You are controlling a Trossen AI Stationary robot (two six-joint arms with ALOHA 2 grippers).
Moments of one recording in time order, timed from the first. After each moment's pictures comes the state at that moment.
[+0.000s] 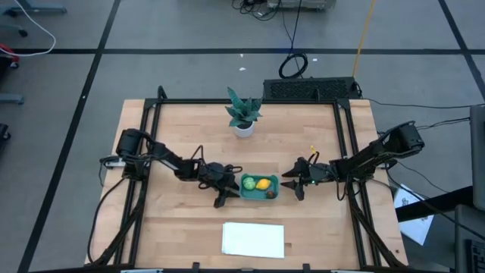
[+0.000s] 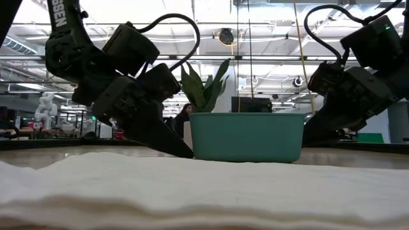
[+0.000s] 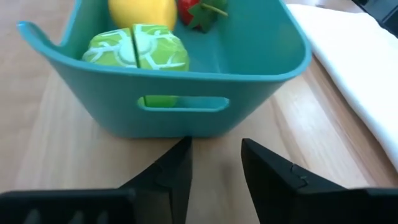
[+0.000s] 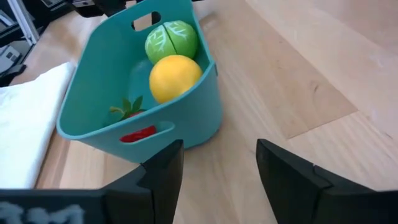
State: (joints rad) left arm -0.11 1.92 0.62 0.69 0.24 -0.13; right arm 0.20 1.46 0.10 0.84 0.18 0.52
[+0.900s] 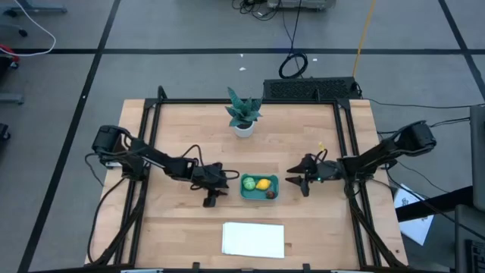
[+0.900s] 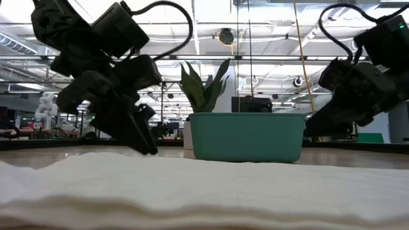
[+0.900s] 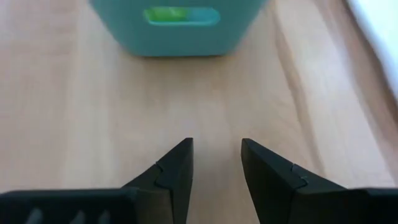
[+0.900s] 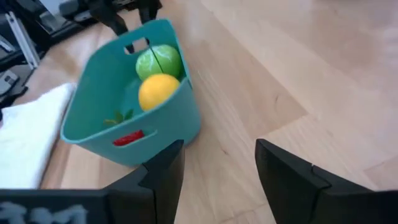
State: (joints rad) left arm -0.15 1.68 0.62 0.25 0.10 -0.07; right arm 0.18 1.31 0.02 0.83 0.23 0.54
